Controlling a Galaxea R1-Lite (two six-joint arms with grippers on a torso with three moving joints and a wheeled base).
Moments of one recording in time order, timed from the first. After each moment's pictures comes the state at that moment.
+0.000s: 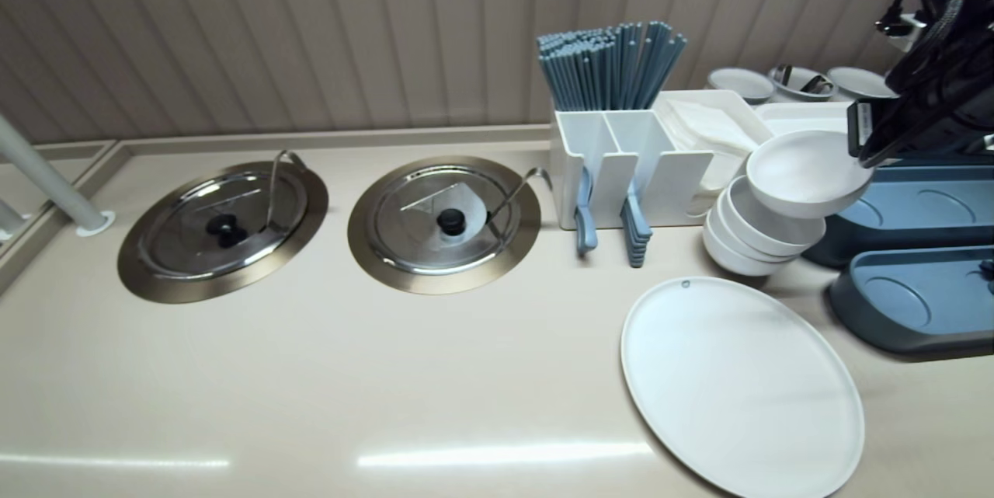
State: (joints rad) left arm 0.00 0.00 0.00 0.00 0.00 0.00; right arm 0.04 1.81 -1.99 0.89 -0.33 0.17
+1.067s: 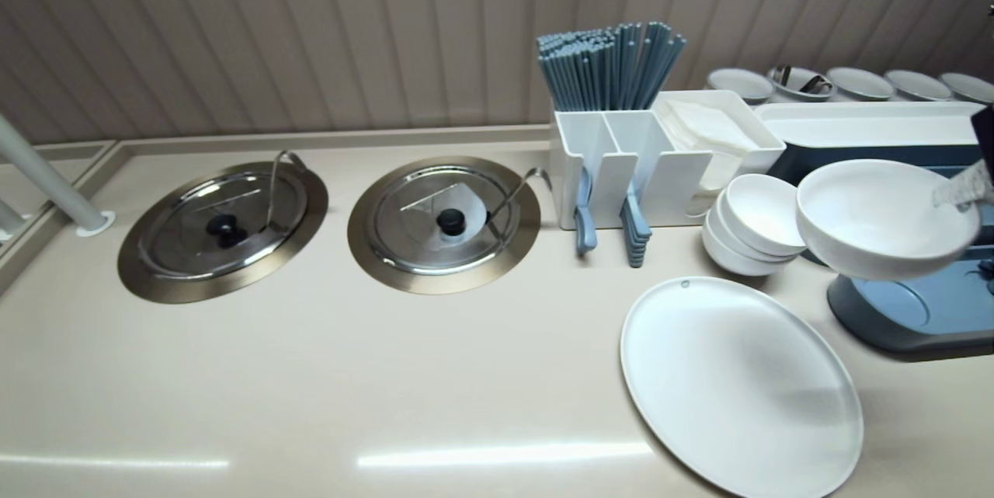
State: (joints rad) left arm 0.00 0.00 0.00 0.00 0.00 0.00; right arm 0.05 1.58 -1.96 1.25 -0.07 0.15
